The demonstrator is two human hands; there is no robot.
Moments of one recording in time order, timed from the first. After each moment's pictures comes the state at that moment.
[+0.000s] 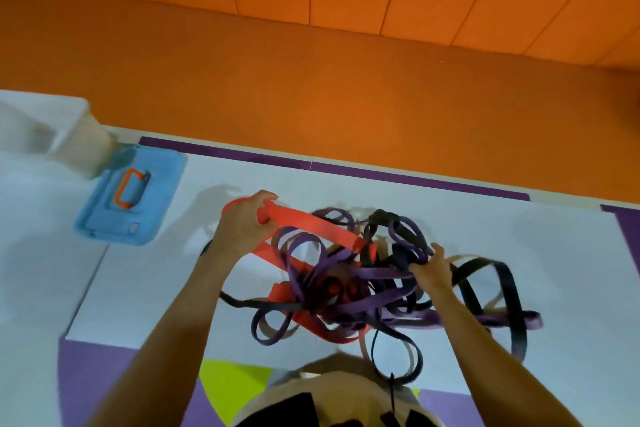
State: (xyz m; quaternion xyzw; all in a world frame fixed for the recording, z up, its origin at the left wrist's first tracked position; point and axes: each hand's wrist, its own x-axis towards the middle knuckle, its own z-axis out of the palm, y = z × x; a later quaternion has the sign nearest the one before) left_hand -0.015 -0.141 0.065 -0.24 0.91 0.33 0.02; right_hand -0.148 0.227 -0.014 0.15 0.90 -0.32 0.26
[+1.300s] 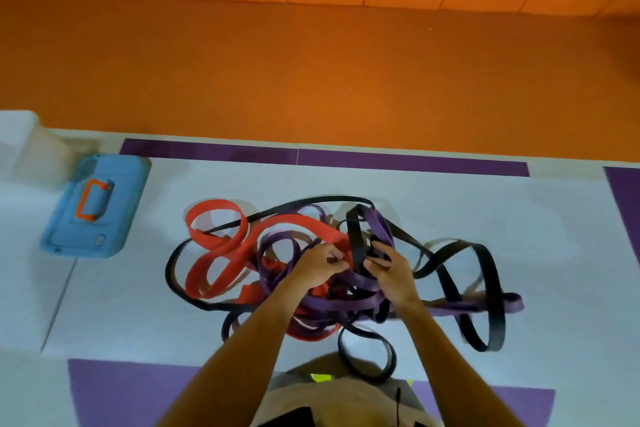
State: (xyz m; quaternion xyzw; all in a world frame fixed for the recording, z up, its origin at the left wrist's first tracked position) left_hand -0.073 0.042 -0.031 -0.21 0.80 0.50 0.26; right_hand -0.120 0.238 -0.036 0.06 0.81 -0.51 0.28
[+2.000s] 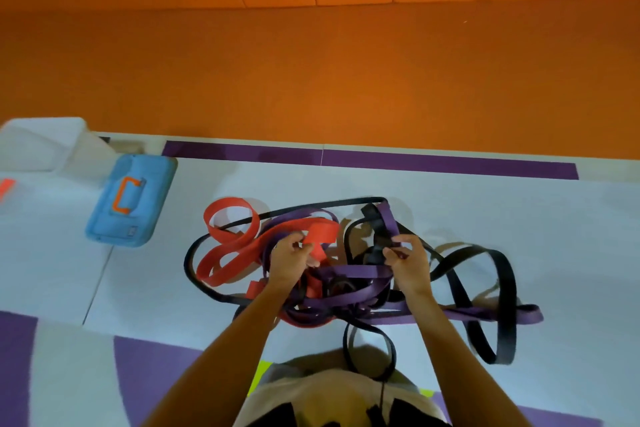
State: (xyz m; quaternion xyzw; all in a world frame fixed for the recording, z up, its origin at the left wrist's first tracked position) left_hand -0.053 0.032 -0.012 -0.44 0.73 0.52 0.04; right_hand -0.151 0.257 -0.023 0.12 0.78 -0.55 0.26
